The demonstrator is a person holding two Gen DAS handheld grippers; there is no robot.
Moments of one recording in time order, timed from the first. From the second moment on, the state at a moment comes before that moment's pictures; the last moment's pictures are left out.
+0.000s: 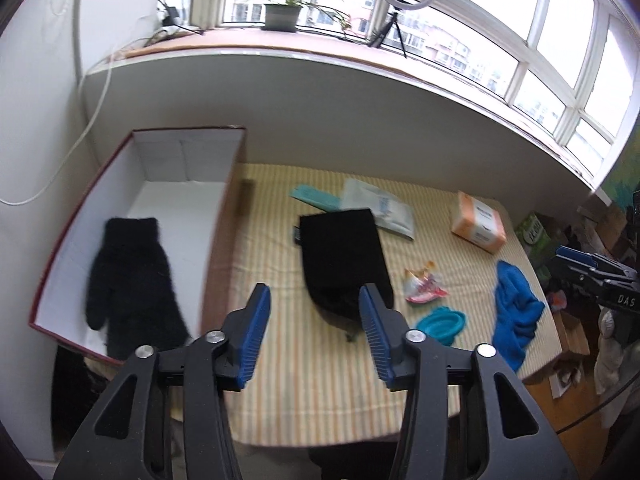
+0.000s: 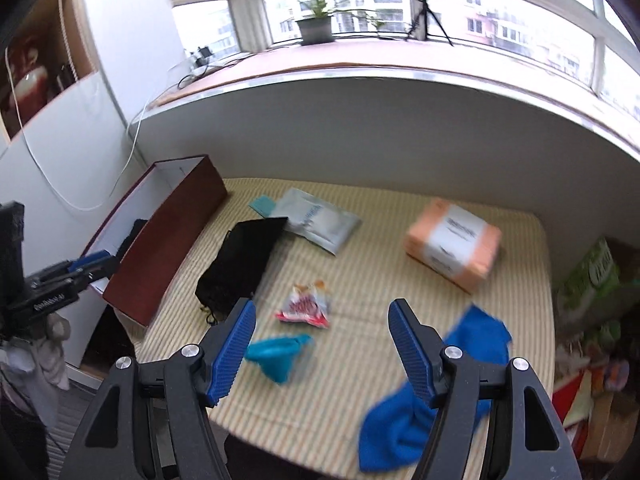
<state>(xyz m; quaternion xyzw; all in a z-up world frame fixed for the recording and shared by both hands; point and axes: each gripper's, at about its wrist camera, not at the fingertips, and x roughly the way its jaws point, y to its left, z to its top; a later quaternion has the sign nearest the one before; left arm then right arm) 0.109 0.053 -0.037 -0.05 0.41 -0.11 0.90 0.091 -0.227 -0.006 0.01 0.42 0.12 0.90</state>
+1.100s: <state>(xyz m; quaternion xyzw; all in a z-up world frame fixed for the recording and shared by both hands) 0.036 0.034 -0.008 -0.04 0.40 -0.13 0.91 -0.013 -0.222 -0.001 0.04 0.40 0.13 0.91</state>
